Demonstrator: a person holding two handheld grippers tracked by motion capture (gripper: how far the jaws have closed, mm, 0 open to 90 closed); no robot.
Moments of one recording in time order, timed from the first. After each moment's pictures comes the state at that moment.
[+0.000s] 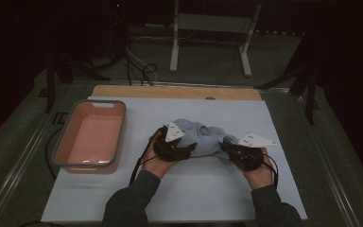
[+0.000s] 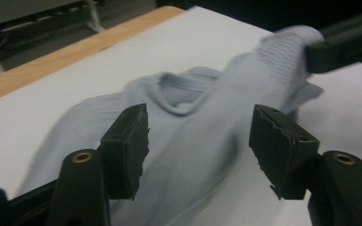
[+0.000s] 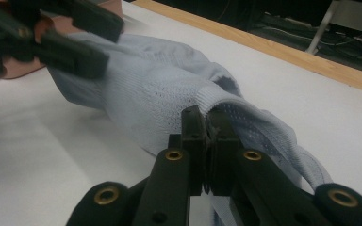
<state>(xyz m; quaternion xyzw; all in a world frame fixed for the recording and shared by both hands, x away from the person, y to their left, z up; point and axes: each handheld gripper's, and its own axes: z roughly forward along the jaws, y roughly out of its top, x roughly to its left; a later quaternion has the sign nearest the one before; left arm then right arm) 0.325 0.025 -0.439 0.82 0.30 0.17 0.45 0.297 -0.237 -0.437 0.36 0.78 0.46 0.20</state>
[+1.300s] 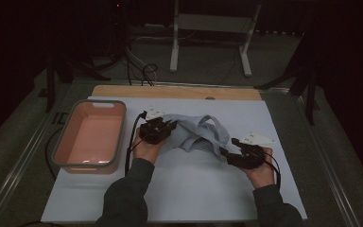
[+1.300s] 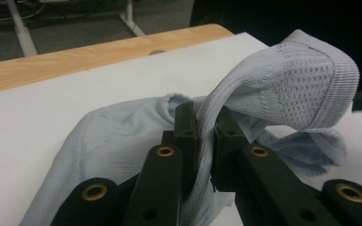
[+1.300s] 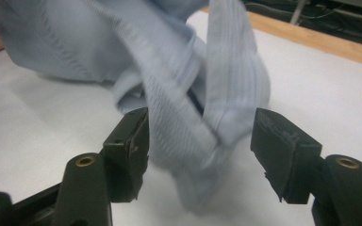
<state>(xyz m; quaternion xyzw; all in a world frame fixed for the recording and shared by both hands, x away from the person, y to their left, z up) 0.367 0.076 -0.427 0.75 0.43 0.15 0.48 0.307 -0.247 -0.451 0.40 0.79 0.42 0.21</state>
